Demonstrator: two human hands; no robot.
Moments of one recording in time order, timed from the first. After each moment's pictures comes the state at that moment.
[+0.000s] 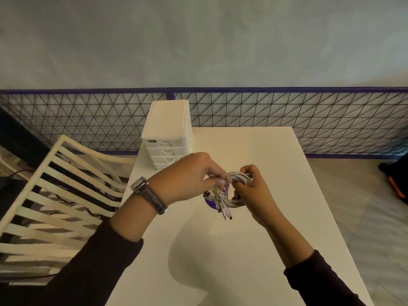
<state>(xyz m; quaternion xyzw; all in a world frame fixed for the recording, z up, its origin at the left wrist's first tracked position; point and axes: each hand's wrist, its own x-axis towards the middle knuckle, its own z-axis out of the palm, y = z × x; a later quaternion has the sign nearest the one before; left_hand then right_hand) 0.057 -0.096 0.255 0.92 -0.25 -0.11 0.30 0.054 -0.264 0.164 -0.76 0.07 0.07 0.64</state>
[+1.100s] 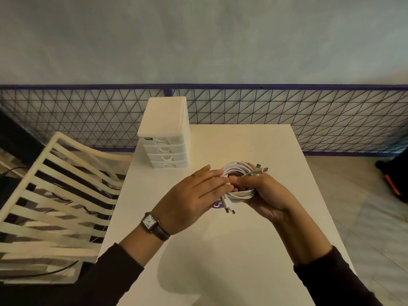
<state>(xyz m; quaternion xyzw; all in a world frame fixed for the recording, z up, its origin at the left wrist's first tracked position) 0.042 -0.090 0.175 0.83 -0.46 0.29 0.14 0.057 -0.282 0.199 -0.45 -0.02 0.28 0.85</state>
